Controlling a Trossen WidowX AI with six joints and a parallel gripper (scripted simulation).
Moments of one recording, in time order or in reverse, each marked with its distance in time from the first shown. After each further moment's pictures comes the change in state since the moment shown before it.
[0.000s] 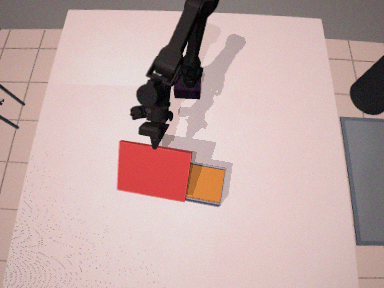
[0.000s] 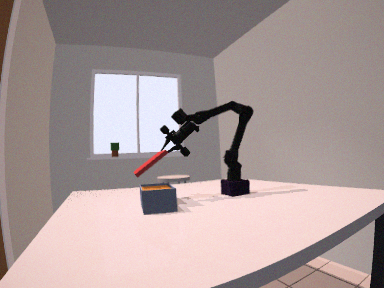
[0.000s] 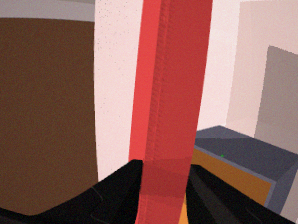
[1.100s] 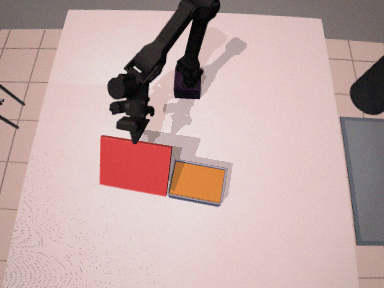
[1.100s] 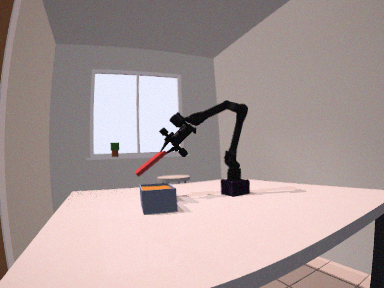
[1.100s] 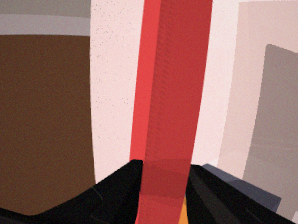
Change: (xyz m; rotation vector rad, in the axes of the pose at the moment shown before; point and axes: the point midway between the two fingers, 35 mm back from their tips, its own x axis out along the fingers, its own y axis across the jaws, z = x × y) arm -0.003 -0.005 0.066 0.000 -0.002 -0.005
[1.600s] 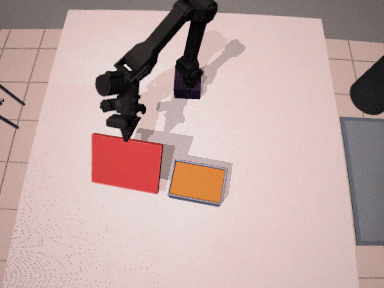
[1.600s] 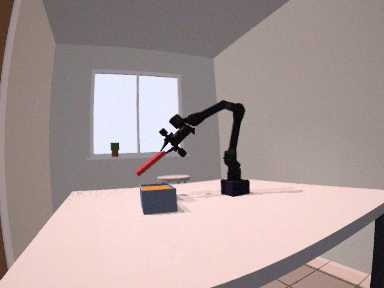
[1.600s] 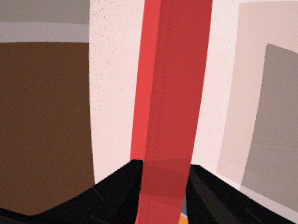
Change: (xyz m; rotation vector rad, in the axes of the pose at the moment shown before) arm -0.002 -0.001 0.030 -0.001 -0.001 0.000
